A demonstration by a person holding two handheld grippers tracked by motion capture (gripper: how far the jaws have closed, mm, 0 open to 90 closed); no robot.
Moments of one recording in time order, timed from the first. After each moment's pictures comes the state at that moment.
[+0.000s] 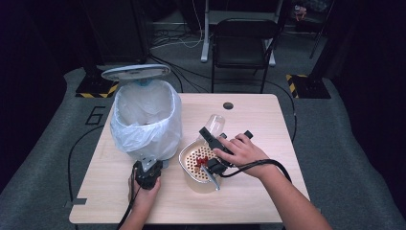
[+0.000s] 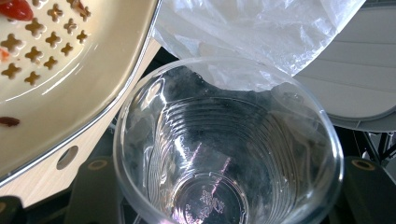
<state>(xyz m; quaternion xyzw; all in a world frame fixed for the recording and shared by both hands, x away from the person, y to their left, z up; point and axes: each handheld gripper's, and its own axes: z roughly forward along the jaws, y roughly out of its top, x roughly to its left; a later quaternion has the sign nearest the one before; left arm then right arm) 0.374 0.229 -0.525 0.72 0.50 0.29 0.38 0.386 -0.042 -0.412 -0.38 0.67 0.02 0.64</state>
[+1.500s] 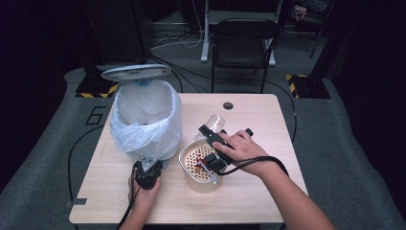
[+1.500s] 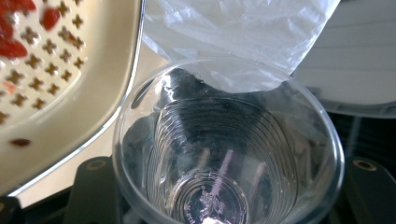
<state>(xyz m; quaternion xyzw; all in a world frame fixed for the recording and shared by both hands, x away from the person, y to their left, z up) 0.374 0.228 -0.526 0.72 0.51 0.28 0.38 0.385 -0.037 -0.386 -0.32 0.72 0.08 0.61</state>
